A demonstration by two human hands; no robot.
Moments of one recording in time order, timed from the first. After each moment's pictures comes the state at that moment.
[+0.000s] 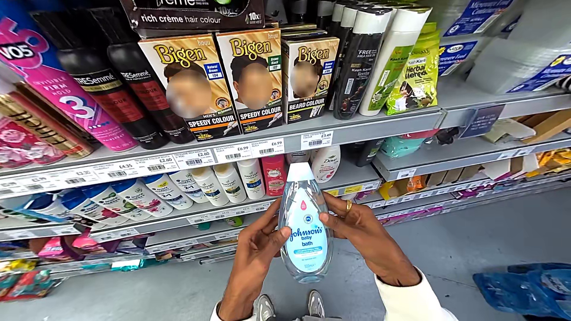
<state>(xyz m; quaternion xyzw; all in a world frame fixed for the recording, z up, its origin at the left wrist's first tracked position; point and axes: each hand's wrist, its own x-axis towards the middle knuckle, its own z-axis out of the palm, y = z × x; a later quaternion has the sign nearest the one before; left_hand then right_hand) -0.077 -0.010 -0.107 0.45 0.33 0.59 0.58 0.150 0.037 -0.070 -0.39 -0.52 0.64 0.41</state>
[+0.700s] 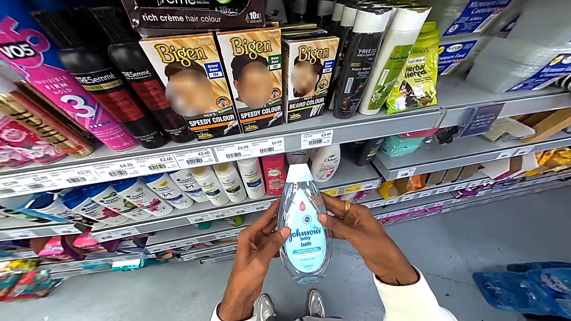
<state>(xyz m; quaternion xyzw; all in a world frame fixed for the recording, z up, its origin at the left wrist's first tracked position) -0.078 -0.013 -0.108 0.44 0.35 0.59 0.58 0.149 0.035 -0.073 -0.40 -0.51 0.64 0.41</state>
